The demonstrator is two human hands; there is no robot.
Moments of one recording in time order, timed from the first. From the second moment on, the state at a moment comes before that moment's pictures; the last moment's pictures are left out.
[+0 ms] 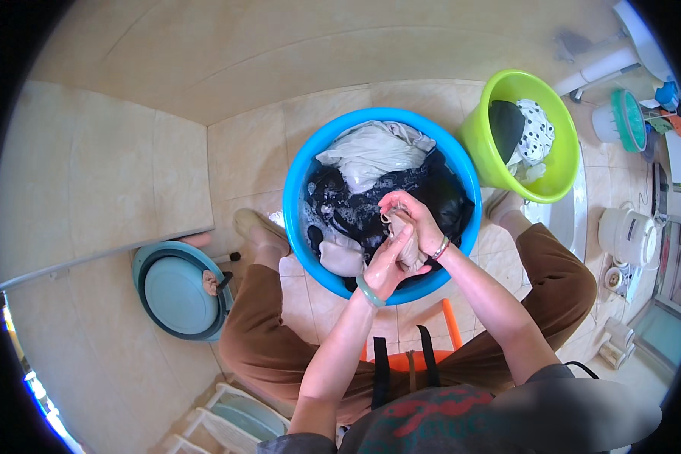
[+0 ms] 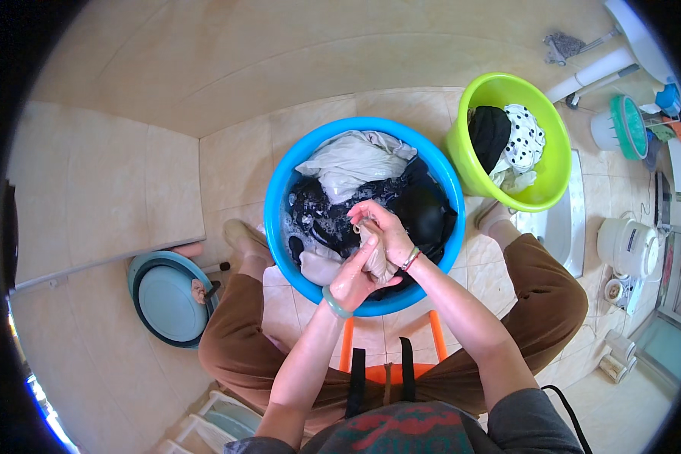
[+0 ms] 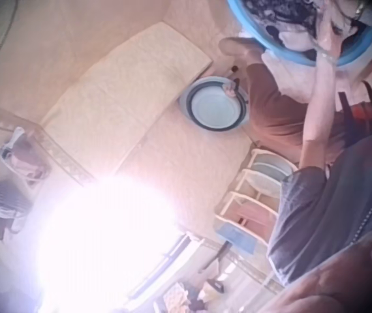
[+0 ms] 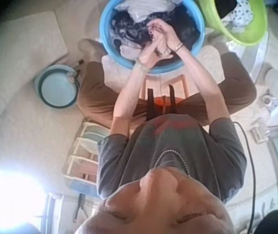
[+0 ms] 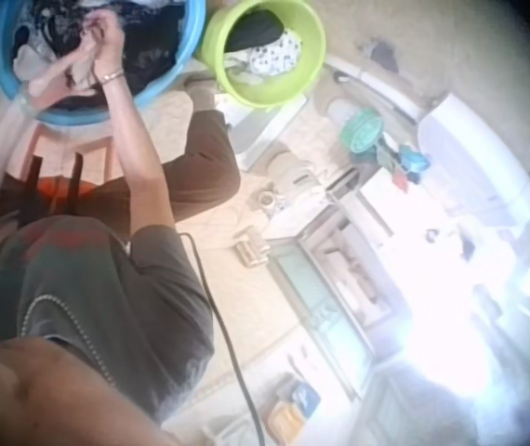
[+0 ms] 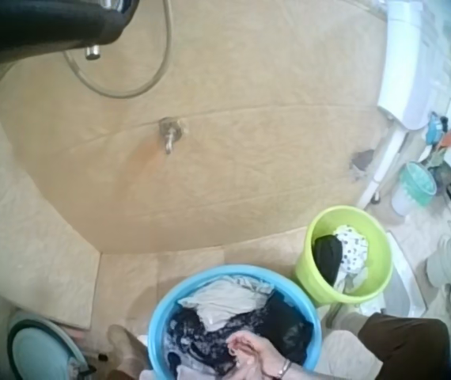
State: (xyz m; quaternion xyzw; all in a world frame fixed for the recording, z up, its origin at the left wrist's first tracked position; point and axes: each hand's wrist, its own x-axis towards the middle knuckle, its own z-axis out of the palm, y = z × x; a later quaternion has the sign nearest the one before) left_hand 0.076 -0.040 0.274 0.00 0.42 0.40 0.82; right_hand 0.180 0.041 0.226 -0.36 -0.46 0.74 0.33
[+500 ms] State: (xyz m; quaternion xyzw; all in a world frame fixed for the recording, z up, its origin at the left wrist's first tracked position) left_hand 0.099 -0.029 0.288 -0.21 0.11 0.46 0.85; right_hand 0.199 0.055 0.200 -0.34 -0.11 0.89 0.28
